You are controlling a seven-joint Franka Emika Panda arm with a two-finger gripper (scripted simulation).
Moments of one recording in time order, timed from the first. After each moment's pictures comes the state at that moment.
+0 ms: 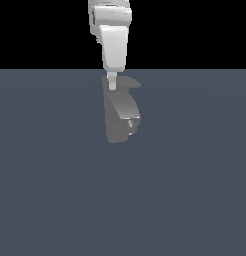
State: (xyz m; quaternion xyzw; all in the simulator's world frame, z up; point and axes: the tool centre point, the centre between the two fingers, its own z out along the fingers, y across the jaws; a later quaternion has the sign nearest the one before) arm -0.042 0.030 0.249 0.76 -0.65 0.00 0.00
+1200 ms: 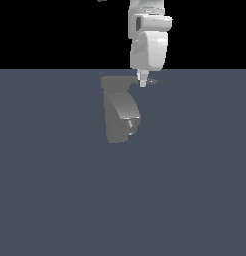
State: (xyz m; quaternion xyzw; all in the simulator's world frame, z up) arm 0.003 -0.056 0.249 0.76 -0.65 0.00 0.00
